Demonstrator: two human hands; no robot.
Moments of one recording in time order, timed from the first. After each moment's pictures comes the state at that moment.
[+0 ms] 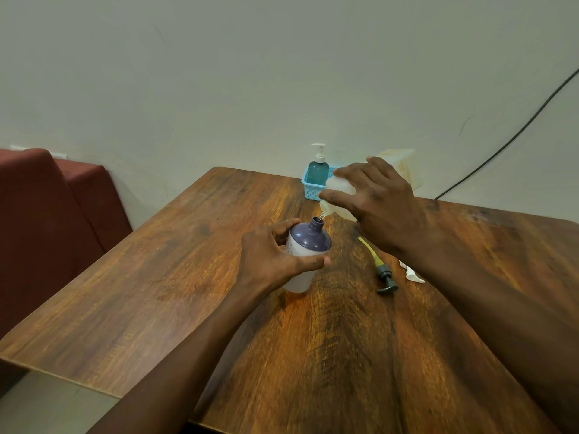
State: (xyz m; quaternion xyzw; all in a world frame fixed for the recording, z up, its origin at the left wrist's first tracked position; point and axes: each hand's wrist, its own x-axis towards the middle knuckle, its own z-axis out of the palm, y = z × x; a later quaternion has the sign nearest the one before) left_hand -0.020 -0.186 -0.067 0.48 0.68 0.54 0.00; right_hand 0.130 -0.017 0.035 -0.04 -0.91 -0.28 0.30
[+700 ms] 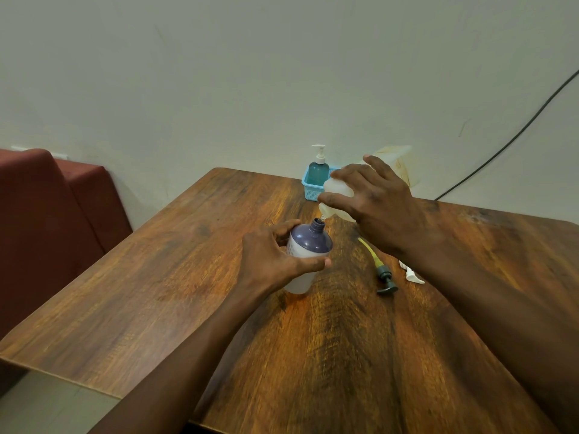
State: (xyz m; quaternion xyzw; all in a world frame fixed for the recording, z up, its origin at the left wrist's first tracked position) left_hand -0.017 -0.186 -0.066 0.48 0.68 0.55 0.00; right_hand 0.129 -0.017 0.035 -0.02 -0.91 -0.28 0.30
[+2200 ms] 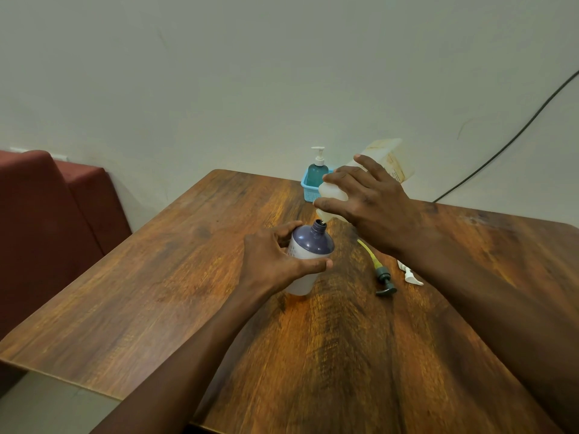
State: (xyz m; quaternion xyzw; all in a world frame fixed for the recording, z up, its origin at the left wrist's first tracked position) left_hand -0.014 -0.185 -0.065 0.48 0.69 0.55 0.00; right_hand 0.128 -0.021 0.041 0.01 -0.91 -0.31 0.27
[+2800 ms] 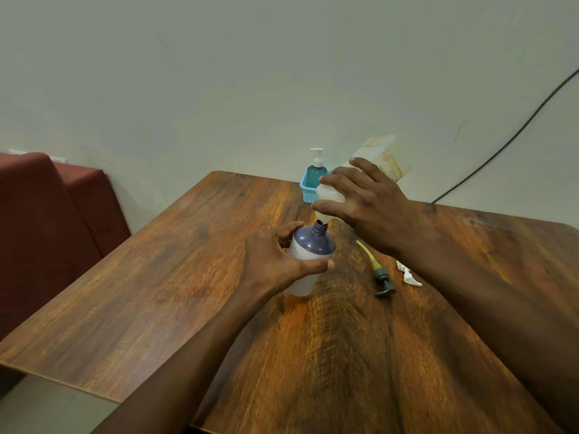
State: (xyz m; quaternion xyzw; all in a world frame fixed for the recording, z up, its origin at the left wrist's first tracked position) left_hand -0.009 -0.184 -0.060 0.48 0.68 0.55 0.00; right_hand 0.126 -0.018 0.041 0.03 -0.90 -0.33 0.27
